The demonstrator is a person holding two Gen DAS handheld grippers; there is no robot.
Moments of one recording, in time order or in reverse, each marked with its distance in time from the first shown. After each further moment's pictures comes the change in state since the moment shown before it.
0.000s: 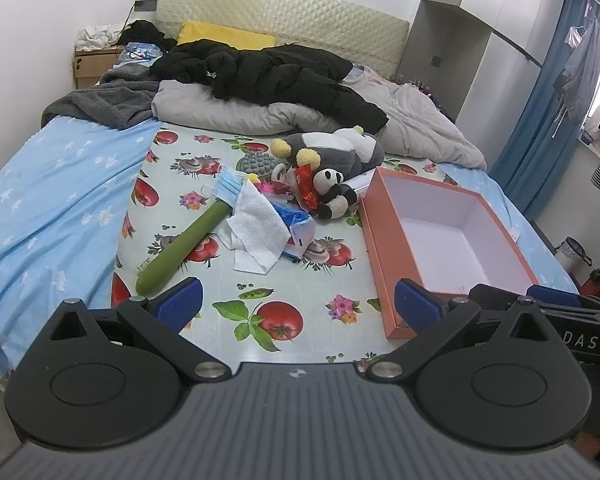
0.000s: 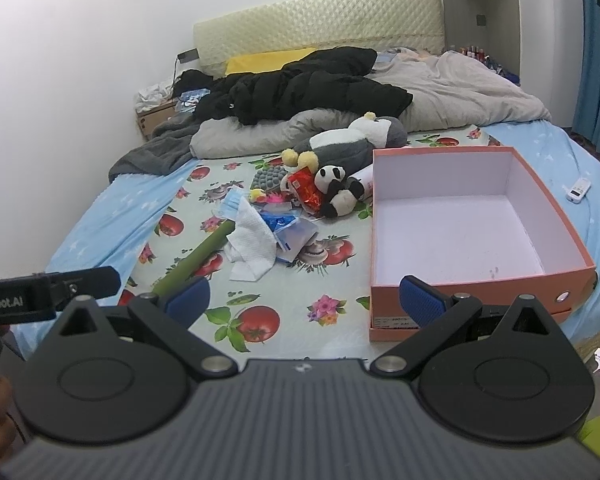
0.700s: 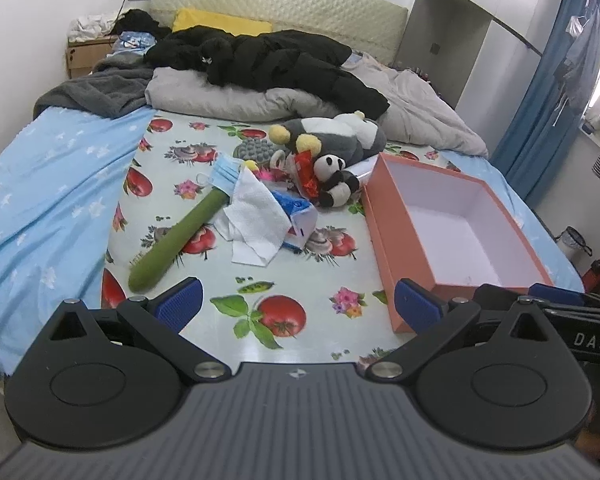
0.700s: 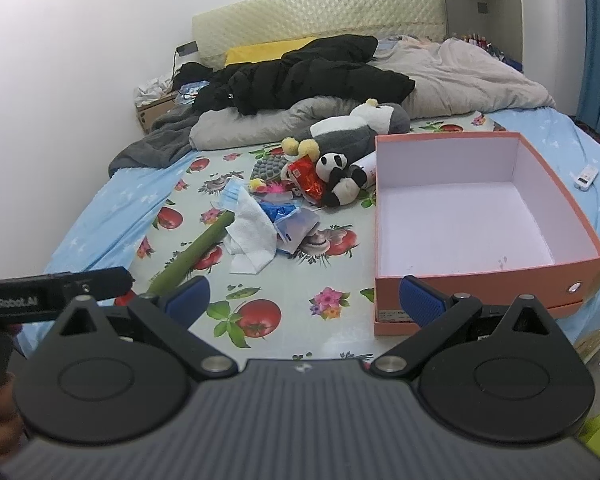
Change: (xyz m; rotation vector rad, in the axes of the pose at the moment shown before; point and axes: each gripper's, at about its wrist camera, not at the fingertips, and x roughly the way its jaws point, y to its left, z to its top) left arm 0.034 0.004 -0.002 0.018 0.031 -0.002; right arm 0.016 -0.003 -0.002 0.018 0.034 0.012
